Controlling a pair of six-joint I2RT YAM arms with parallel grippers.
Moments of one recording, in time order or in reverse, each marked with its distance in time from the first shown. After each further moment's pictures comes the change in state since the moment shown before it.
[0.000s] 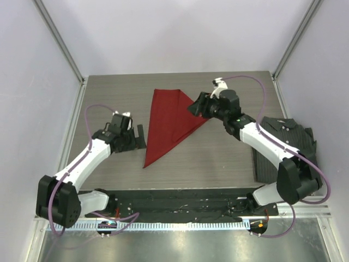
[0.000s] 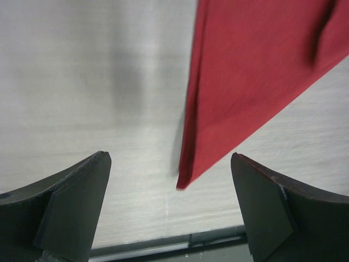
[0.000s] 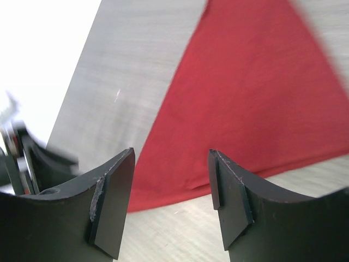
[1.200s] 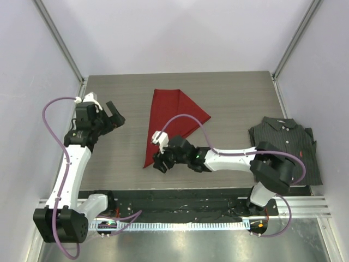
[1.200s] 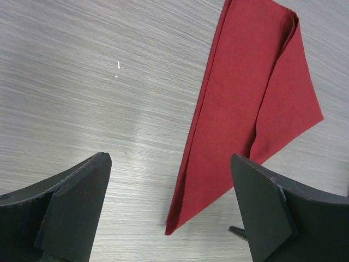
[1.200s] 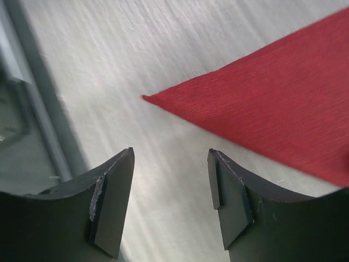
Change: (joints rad) left arm 0.326 -0.190 0.105 0.044 0.074 -0.051; right arm 0.581 0.190 -0.134 0.135 0.096 -0.360
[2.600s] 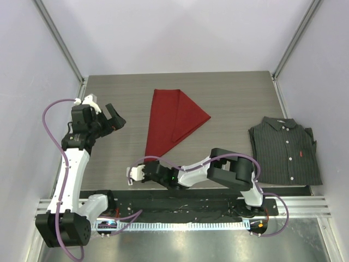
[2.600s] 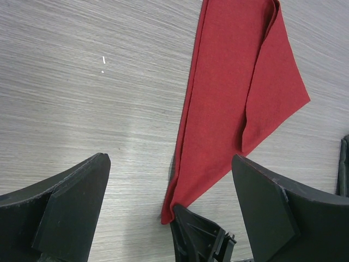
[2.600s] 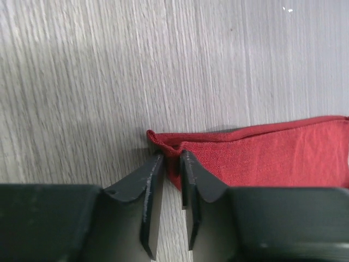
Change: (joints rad) left arm 0.066 -0.046 -0.032 0.000 0.139 0.064; right arm 0.275 0.399 0.146 0.252 0.465 -0.783
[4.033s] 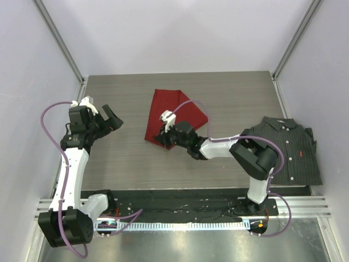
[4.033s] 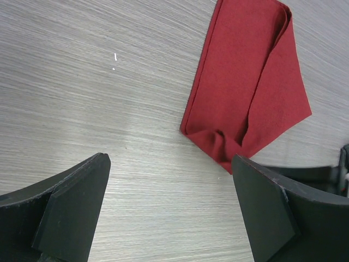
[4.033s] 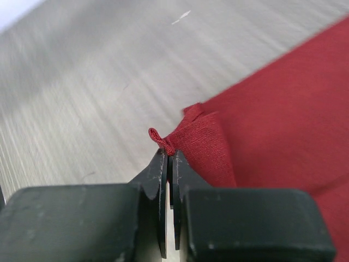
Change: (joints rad) left arm 0.060 0.010 -0.028 0.015 0.027 -0.011; right arm -0.418 -0.171 -0.083 0.145 -0.470 0.786
